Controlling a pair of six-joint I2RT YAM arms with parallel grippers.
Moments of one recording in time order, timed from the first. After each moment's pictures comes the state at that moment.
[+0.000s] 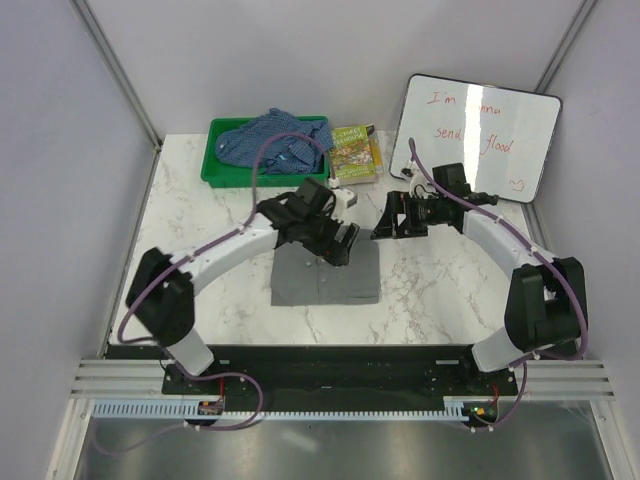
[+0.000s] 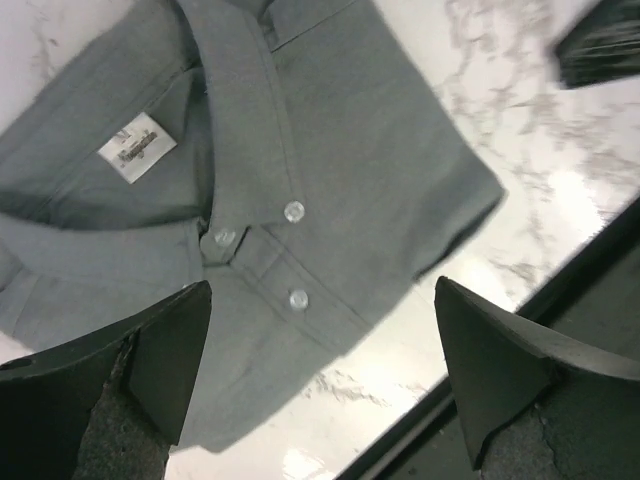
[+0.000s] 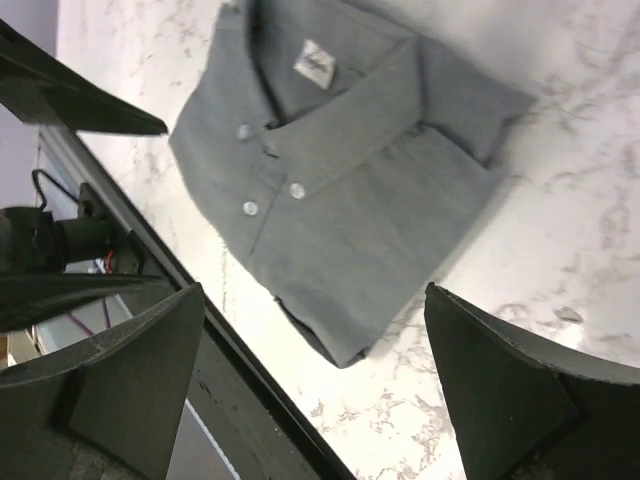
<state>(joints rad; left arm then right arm) -0.70 1.56 1.26 -0.56 0.23 -0.11 0.21 1.53 1.10 -0.48 -0.73 0.18</state>
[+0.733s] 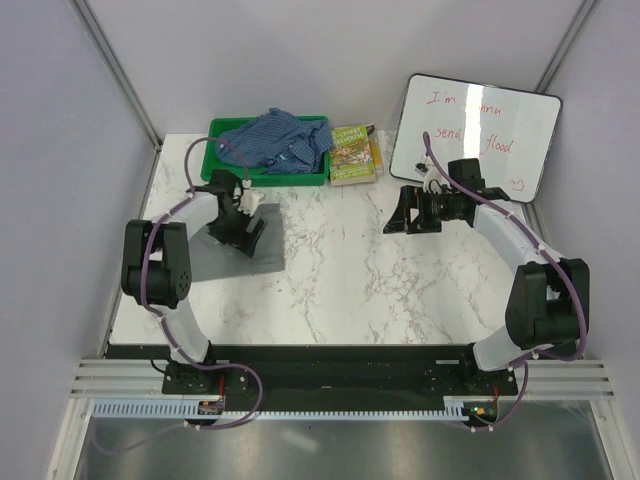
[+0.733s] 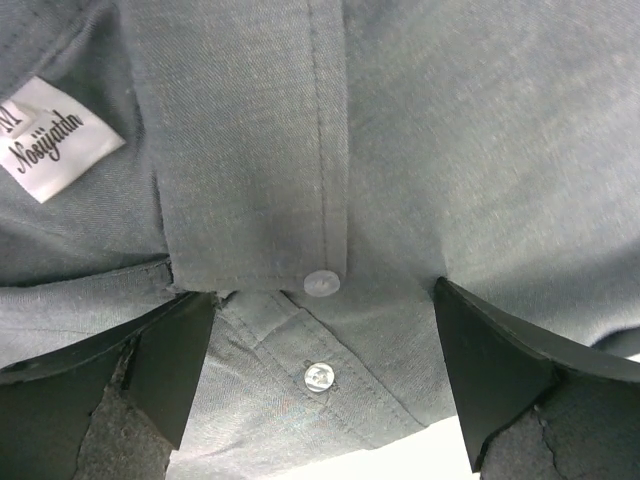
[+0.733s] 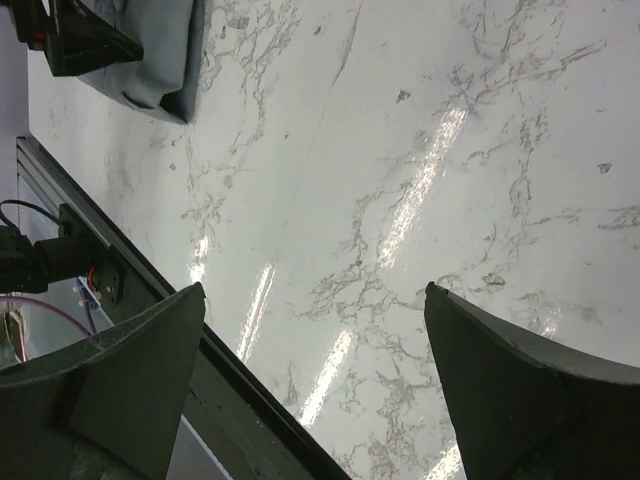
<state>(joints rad) -0.16 1.84 1.21 -0.68 0.13 0.35 0.11 1.54 1.14 -0.57 -0.71 0.12</state>
